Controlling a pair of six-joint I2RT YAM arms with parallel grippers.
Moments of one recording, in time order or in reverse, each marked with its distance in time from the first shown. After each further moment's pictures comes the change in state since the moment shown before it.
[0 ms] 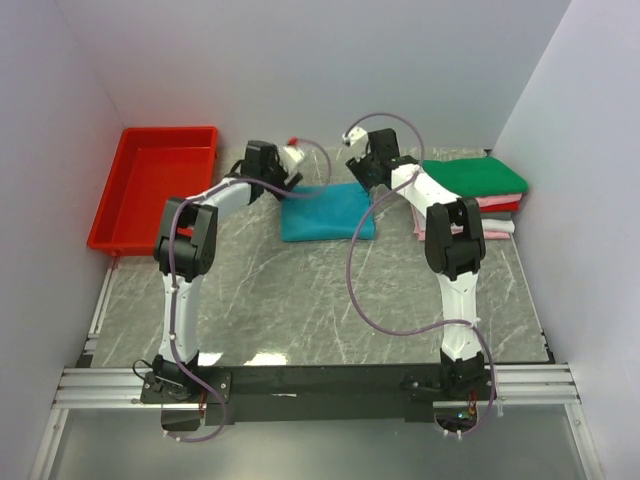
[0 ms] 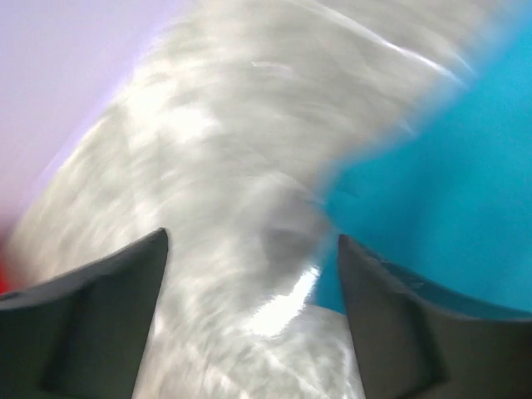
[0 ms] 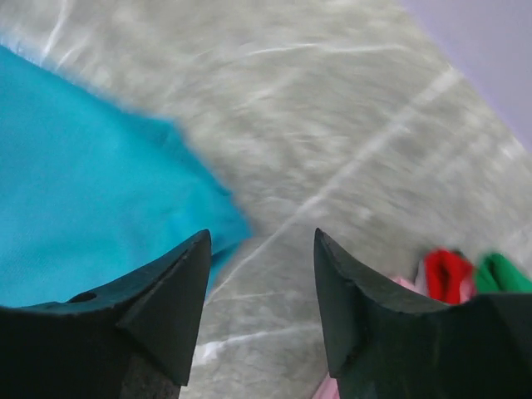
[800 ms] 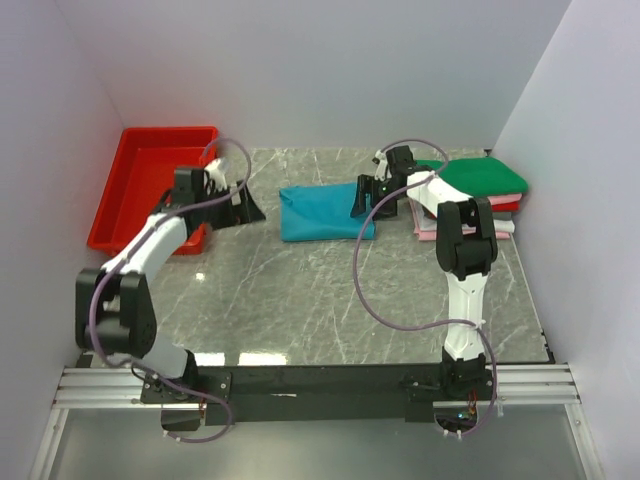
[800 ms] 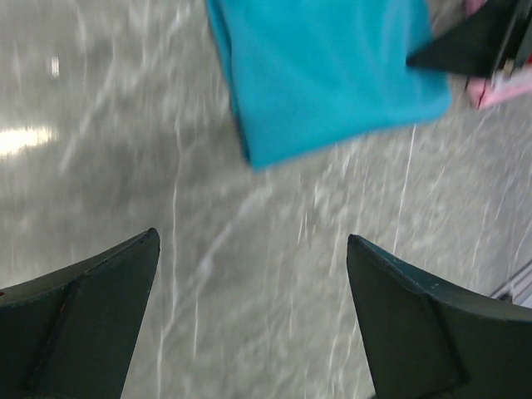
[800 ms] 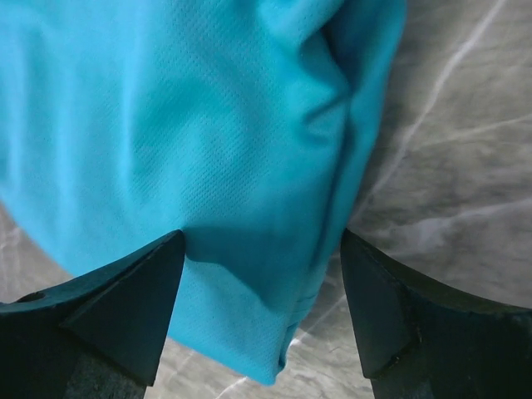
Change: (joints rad) left arm 0.207 -0.694 -0.555 -0.274 0.249 -0.959; right arm -0.091 -0.034 -0.153 -0.208 -0.384 0.714
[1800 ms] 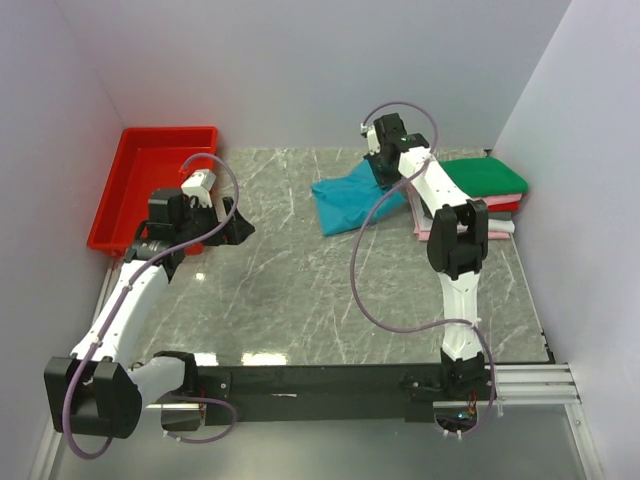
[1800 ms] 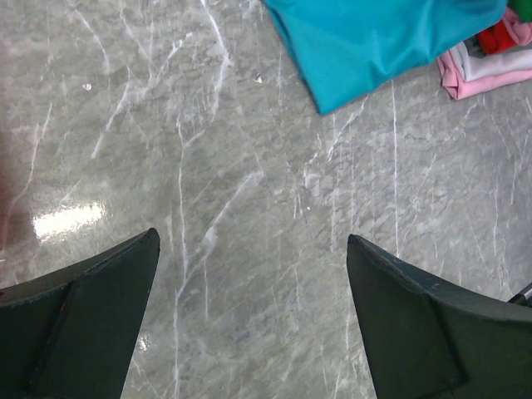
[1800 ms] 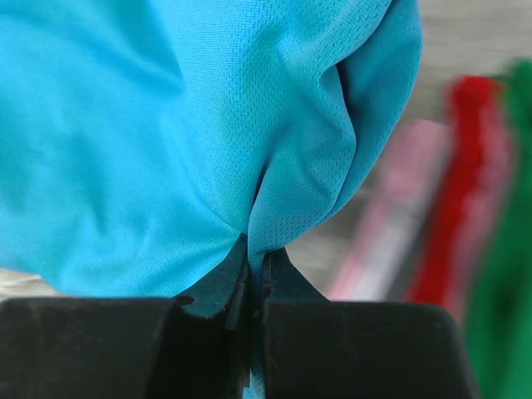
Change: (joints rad) left arm 0.003 -0.436 -0.224 -0.029 -0.047 0.088; right arm 0.074 0.043 0.407 -0.307 0.487 -0.399
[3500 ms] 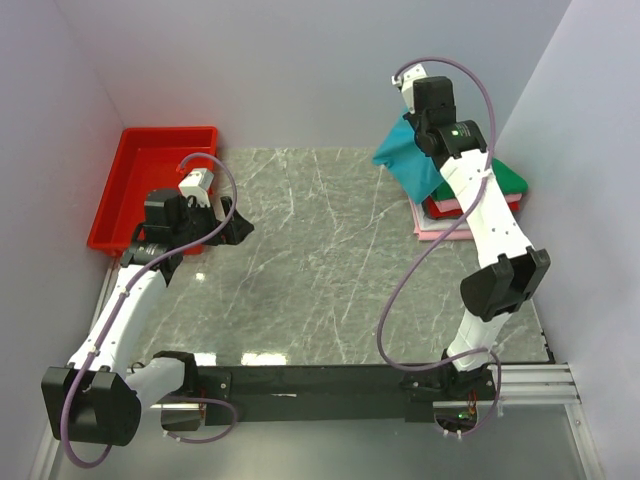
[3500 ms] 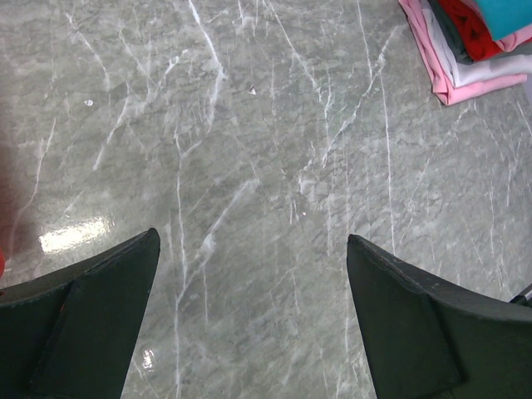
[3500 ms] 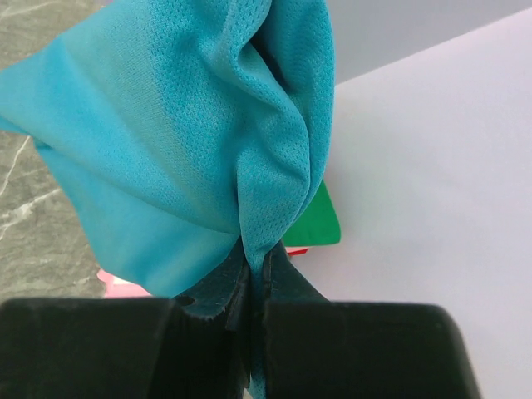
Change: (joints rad) left arm 0.000 -0.040 -0.001 0.007 0.005 0.007; right arm 0.010 -0.454 -0.050 0.067 0.465 -0.307
